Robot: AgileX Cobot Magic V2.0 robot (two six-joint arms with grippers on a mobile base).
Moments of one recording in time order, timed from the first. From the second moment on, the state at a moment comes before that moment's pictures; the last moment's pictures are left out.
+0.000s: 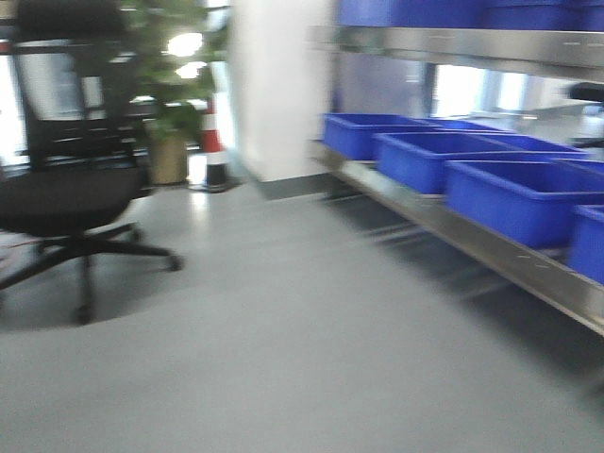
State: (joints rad) left arm -0.29 0.56 -0.69 -0.12 0.15 0.13; right arm 0.16 0.37 -0.56 0.26 0.19 -0.30
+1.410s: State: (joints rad) left arm -0.29 0.56 -0.69 -0.12 0.15 0.13; right arm 0.16 0.37 -0.56 0.26 0.19 -0.30
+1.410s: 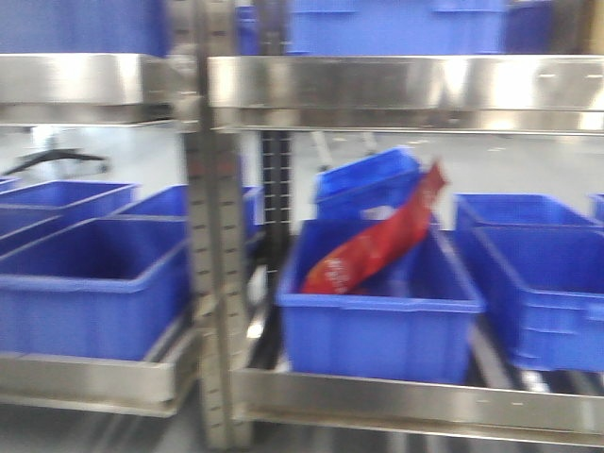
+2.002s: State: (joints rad) left arm -0.29 0.56 -0.69 -0.12 0.15 0.13; right arm 0.16 0.37 -0.56 0.26 0.19 -0.30
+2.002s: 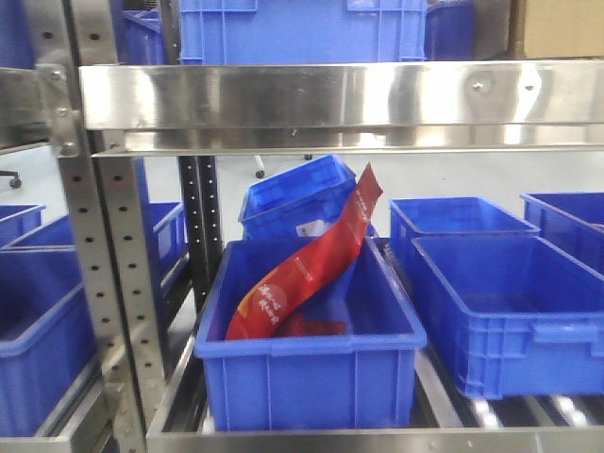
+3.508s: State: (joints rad) left arm -0.29 0.56 -0.69 -0.12 0.15 0.13; right arm 0.16 0.37 -0.56 0.26 0.19 -0.30
